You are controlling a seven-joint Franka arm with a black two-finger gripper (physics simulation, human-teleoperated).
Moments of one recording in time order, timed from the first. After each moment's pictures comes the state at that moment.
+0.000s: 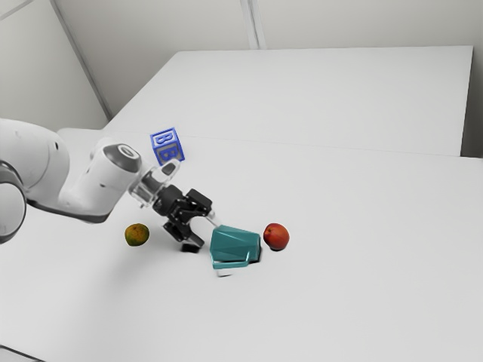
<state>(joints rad) 0.00 0.25 0.14 -2.14 -0.93 1.89 0.53</state>
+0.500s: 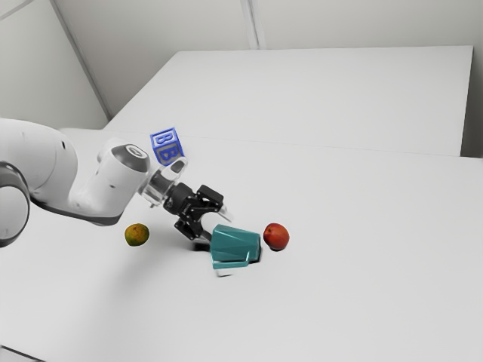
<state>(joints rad) -0.05 0.25 0.14 -2.14 -1.01 1.93 0.49</state>
